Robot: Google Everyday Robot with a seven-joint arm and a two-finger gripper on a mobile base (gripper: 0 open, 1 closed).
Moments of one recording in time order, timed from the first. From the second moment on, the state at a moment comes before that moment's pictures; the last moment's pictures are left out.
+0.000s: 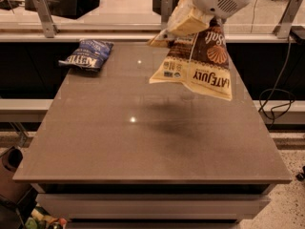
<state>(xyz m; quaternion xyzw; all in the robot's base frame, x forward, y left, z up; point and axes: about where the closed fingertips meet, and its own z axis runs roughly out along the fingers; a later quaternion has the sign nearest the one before) 0.555 -0.059 1.047 -0.67 0.64 -0.01 0.38</state>
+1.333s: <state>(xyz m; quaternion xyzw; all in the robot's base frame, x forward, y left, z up) 0.621 -0.004 1.098 -0.72 0.53 -0.02 0.44</state>
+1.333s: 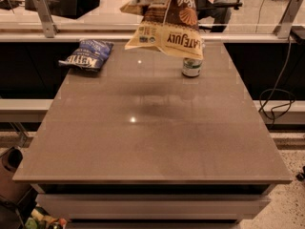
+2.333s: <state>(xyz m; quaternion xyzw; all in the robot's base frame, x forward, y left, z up) 0.694 0.059 1.079 -0.73 0.48 0.01 0.48</state>
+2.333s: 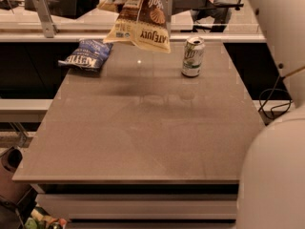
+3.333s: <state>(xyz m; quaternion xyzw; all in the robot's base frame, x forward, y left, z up) 0.757 0.075 1.022 -0.73 0.46 0.03 0.50</state>
